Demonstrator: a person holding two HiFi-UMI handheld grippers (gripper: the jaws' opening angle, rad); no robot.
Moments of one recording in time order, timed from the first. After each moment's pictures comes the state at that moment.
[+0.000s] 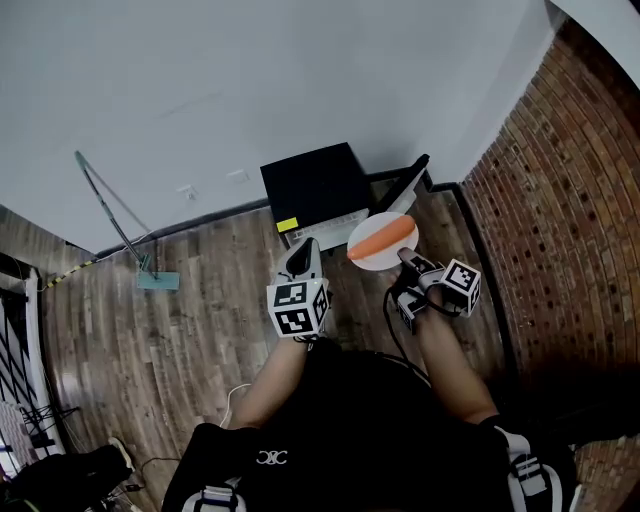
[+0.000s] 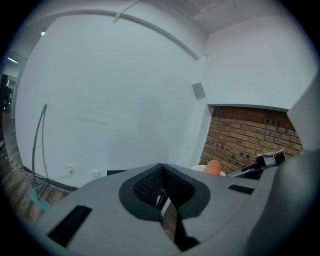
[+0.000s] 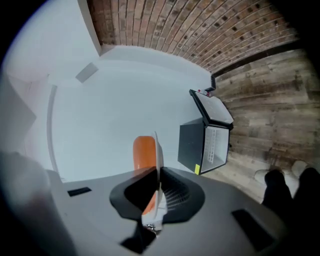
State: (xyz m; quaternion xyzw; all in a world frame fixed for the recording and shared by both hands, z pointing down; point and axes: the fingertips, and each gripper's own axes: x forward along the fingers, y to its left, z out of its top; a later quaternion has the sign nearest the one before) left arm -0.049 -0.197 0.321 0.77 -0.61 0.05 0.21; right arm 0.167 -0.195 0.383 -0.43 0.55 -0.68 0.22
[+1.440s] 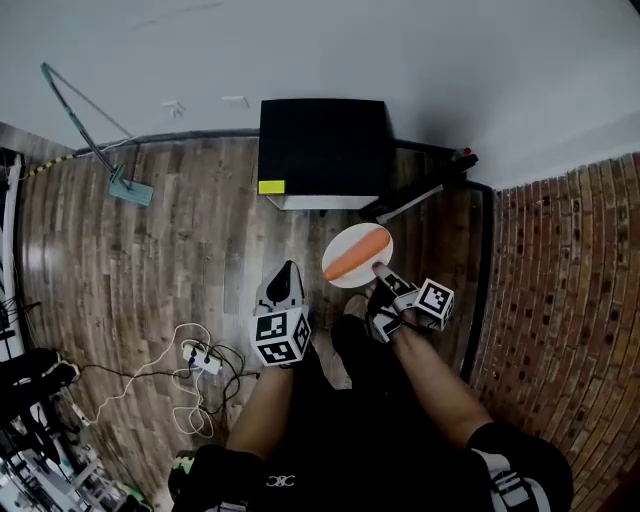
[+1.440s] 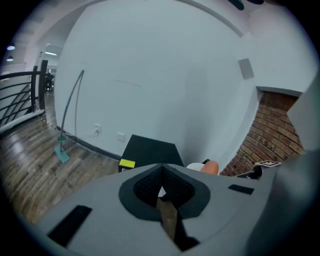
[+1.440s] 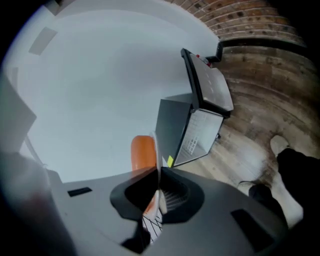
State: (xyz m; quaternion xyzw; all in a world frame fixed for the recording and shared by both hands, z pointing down) left arm -0.026 -0.256 0.513 0.60 -0.72 0.06 0.34; right arm 0.170 -0.316 0.582 -0.33 0.58 -0.75 0.03
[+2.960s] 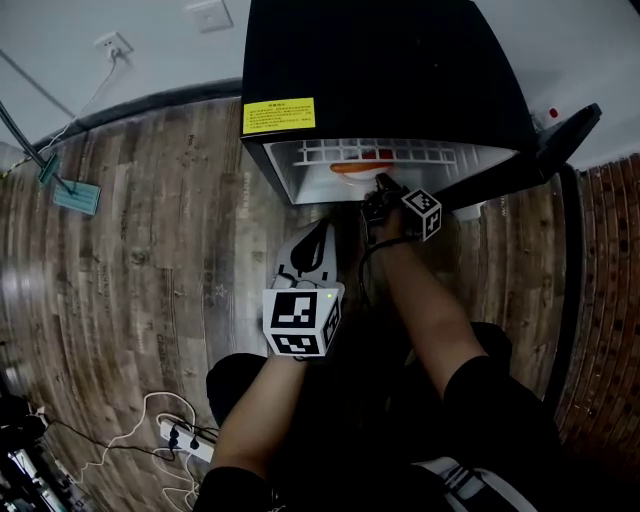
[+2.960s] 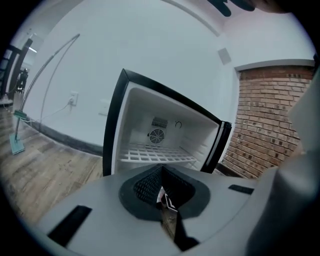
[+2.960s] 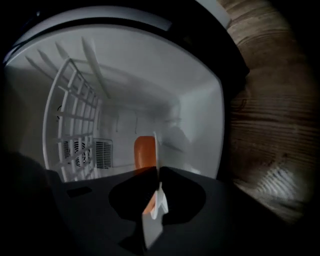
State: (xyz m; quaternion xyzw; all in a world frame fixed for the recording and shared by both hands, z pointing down) left arm -0.092 -0.335 0.939 0.71 -0.66 0.03 0.24; right arm 0.024 -0.514 1.179 -0.46 0.54 -0.69 0.17
